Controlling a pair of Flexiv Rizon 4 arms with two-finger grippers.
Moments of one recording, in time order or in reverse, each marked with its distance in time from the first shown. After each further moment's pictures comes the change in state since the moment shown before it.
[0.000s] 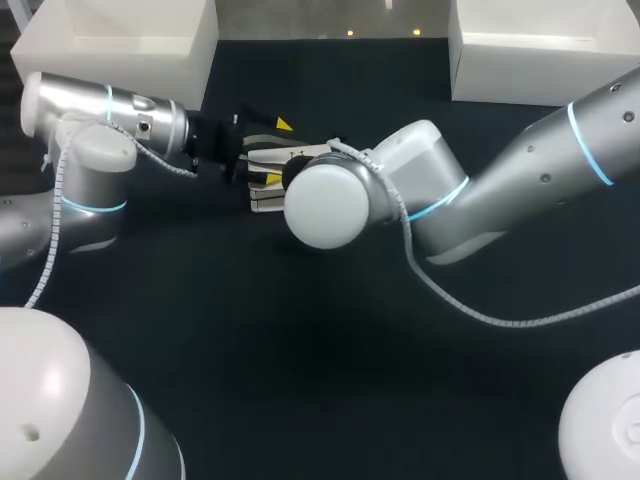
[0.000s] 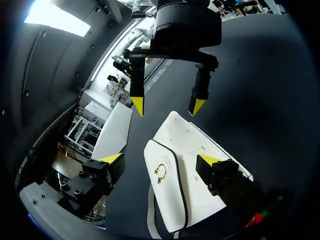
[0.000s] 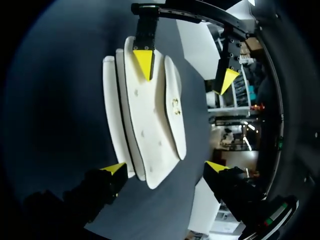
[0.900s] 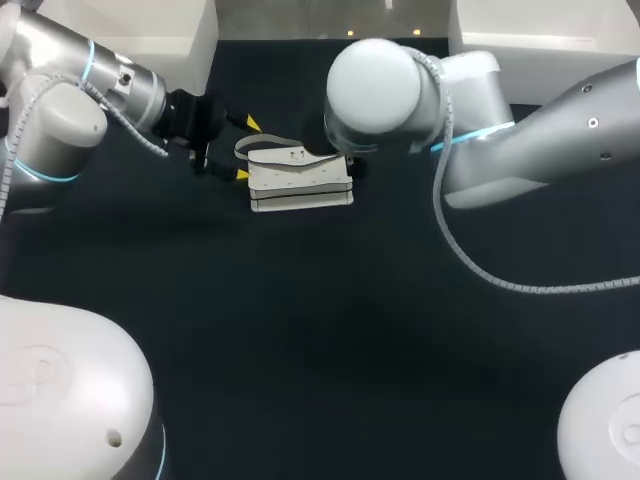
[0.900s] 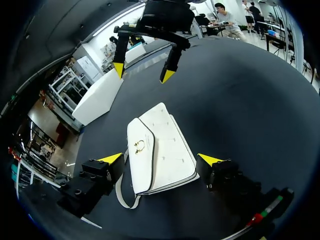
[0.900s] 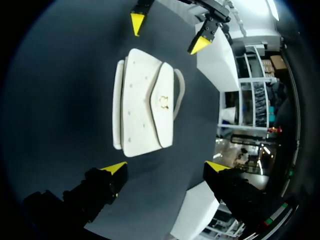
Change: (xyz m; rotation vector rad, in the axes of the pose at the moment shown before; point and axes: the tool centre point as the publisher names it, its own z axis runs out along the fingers) left arm 0.014 -0.007 -0.067 -0.213 0.210 -0.366; right arm -0.060 -0.020 -0.032 -0.068 0.203 -0.190
